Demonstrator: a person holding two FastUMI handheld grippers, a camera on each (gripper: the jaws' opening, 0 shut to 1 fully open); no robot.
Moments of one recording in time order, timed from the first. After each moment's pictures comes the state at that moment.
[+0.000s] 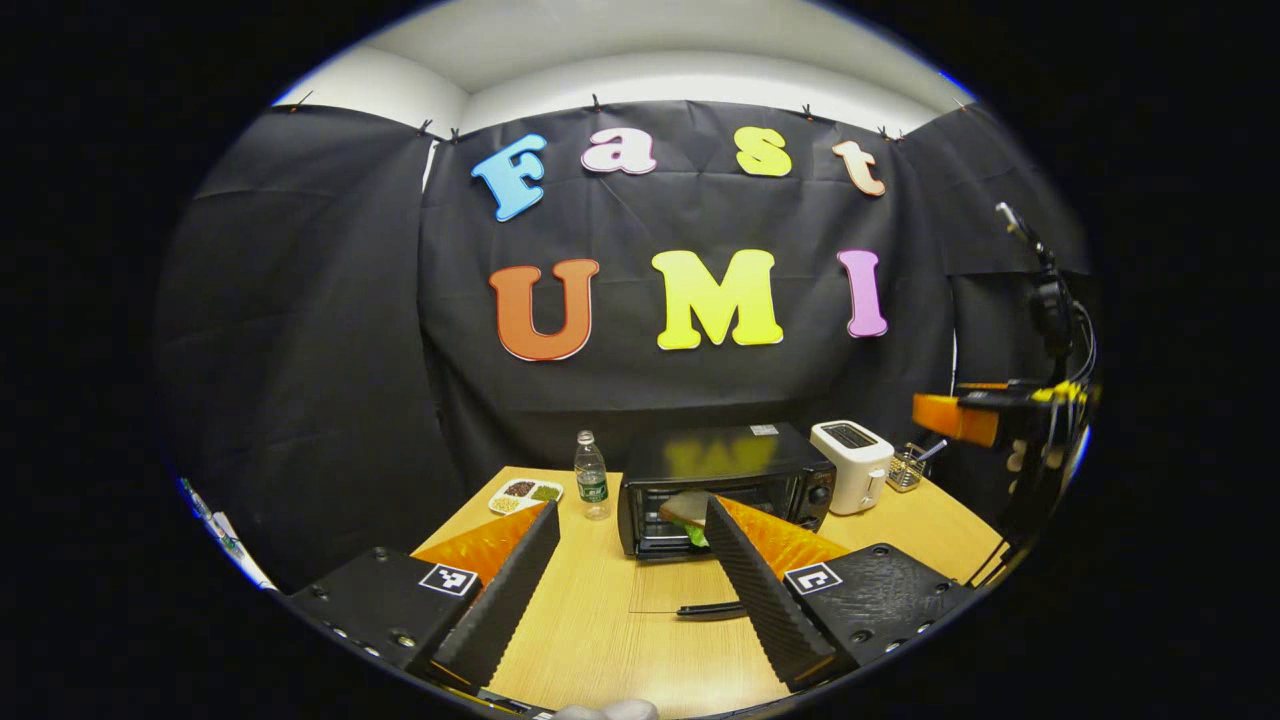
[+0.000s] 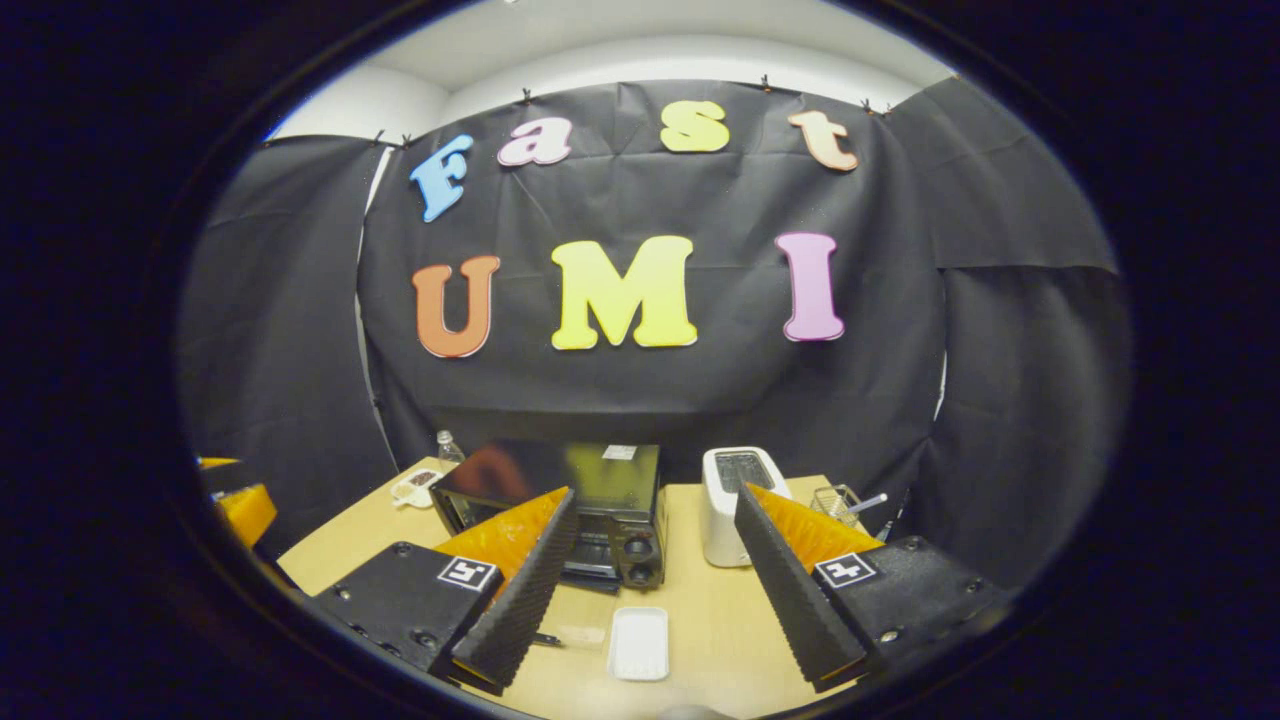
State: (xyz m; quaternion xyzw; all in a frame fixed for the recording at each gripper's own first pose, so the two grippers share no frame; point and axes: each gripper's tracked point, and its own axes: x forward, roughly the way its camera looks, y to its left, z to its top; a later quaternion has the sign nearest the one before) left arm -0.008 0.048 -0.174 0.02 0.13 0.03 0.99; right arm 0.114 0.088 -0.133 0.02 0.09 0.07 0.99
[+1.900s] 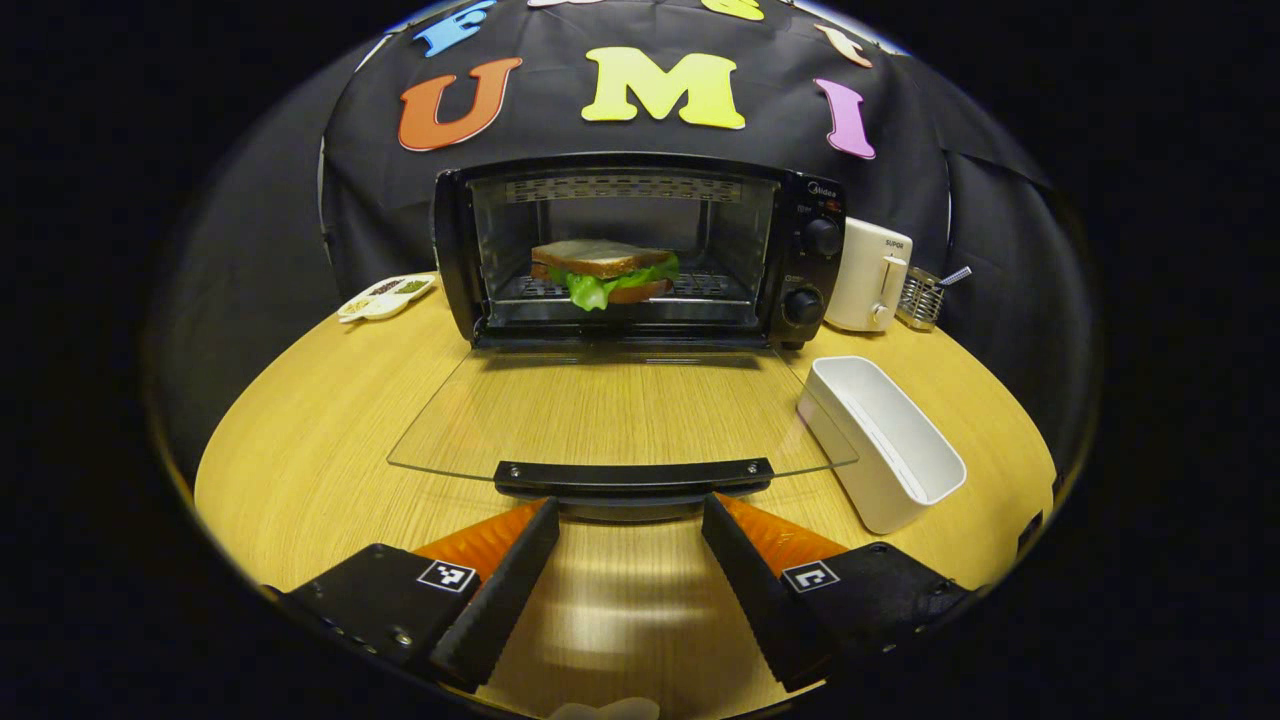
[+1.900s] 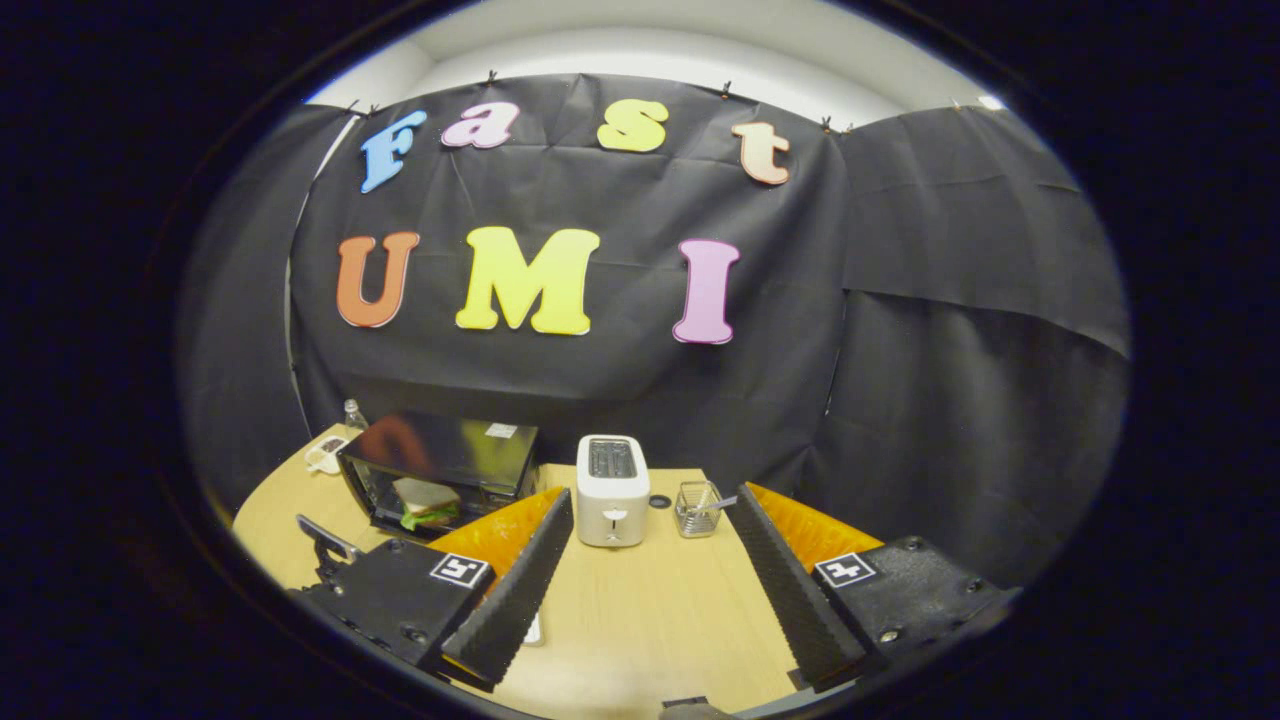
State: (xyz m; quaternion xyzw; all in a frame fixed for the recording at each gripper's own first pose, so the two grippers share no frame) left arm 0.041 -0.057 -0.474 -0.01 0.34 -0.02 0.94; right arm 0.072 -0.020 -0.110 -0.04 0.13 -0.05 0.99
